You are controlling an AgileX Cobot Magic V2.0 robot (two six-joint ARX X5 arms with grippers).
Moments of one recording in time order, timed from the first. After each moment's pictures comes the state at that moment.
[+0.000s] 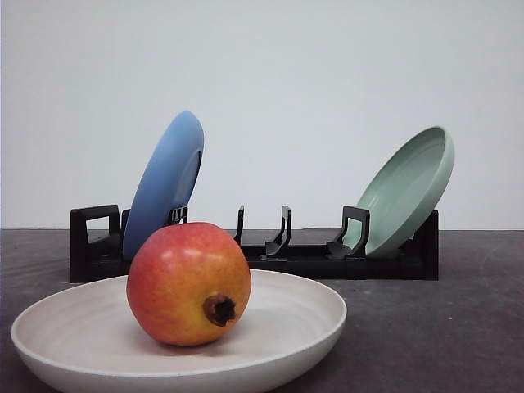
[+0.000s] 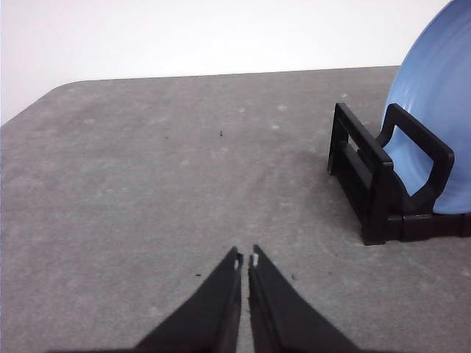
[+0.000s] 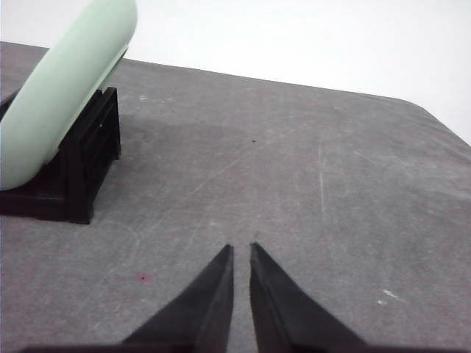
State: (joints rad) left_arx -0.03 0.00 0.02 -0.18 -0.05 0.06; right_arx 0.07 0.01 0.02 -0.16 0.11 -0.08
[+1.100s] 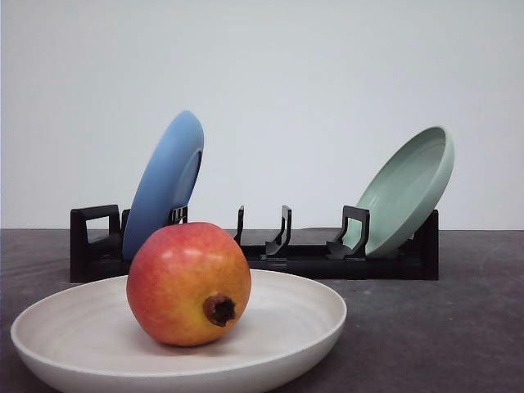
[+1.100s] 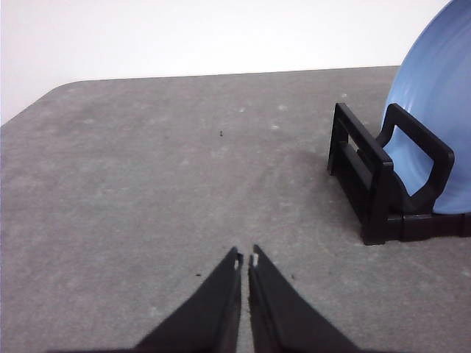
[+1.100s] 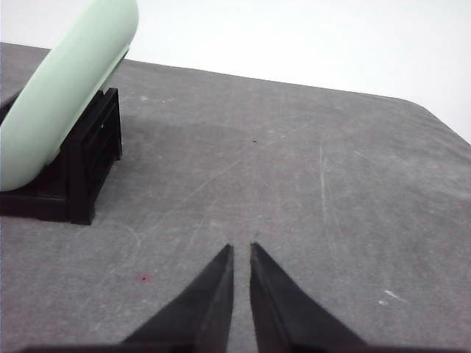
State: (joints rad) left_arx -0.03 0.00 0.02 -0.18 -0.05 0.06; right_arx 0.07 0.01 0.02 -0.16 0.11 -0.07
